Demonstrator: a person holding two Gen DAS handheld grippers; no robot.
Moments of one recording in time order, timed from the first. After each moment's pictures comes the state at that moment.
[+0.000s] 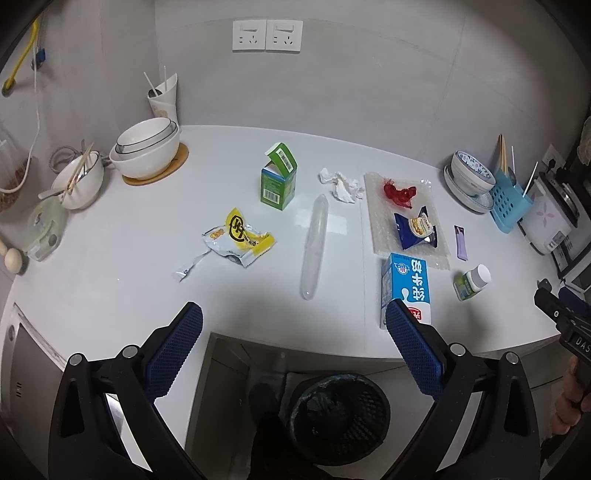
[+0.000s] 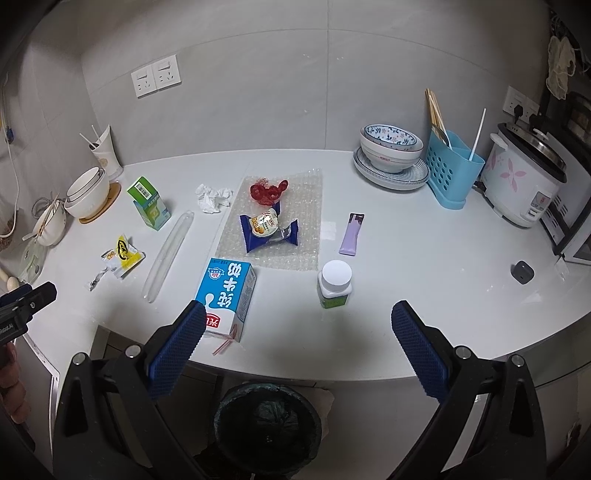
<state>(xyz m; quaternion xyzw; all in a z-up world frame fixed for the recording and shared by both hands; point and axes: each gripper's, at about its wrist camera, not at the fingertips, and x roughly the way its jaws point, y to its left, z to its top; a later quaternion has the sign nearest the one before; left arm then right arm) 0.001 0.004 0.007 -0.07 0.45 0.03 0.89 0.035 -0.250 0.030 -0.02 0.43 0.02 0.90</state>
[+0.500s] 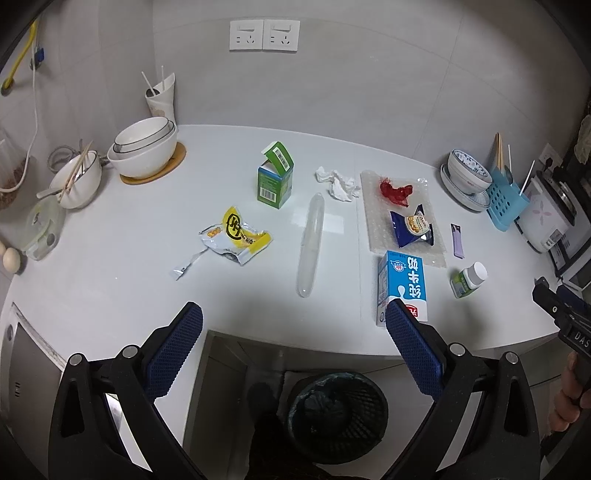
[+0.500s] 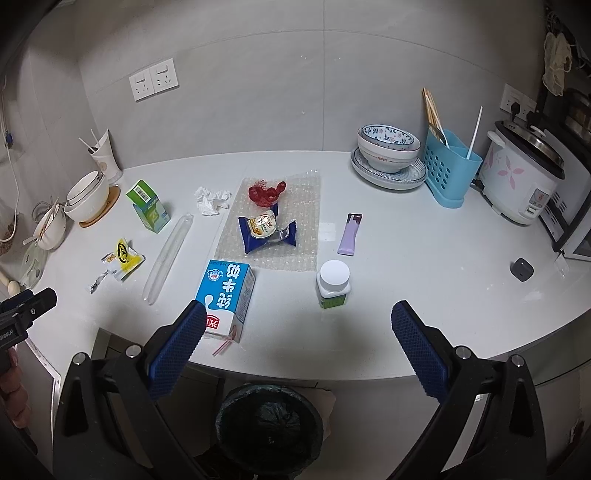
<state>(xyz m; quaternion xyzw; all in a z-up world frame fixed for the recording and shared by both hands) -0.003 0.001 0.007 -0.07 0.45 0.03 0.89 0.032 -0.254 0.032 -0.01 0.43 0.01 0.90</state>
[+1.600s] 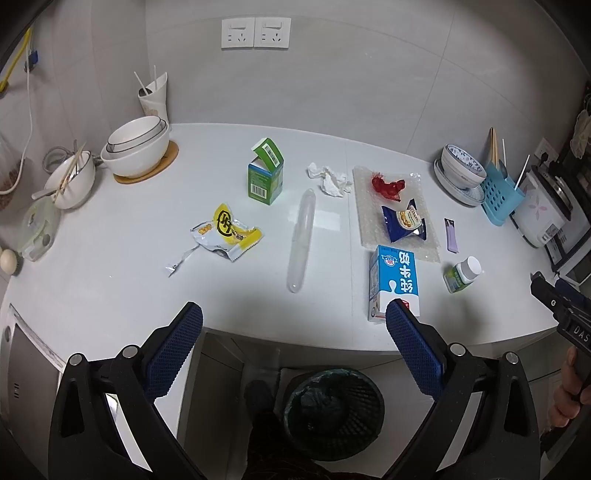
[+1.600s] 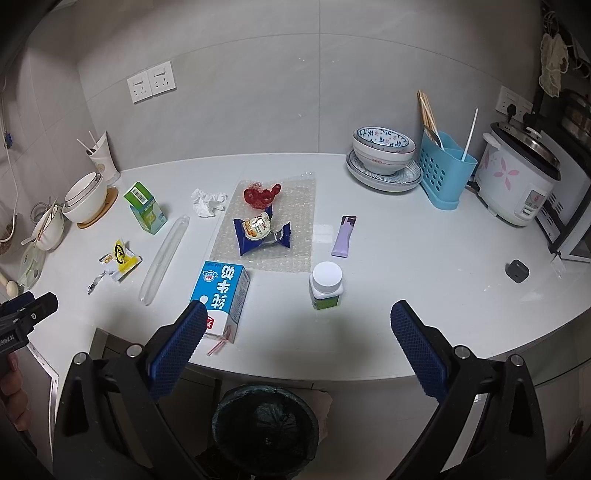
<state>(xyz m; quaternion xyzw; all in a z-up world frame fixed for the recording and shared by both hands) -0.003 -0.011 0.007 -0.07 0.45 0.02 0.89 0.030 -0.261 0.035 -0.02 0.43 0.01 0.90</state>
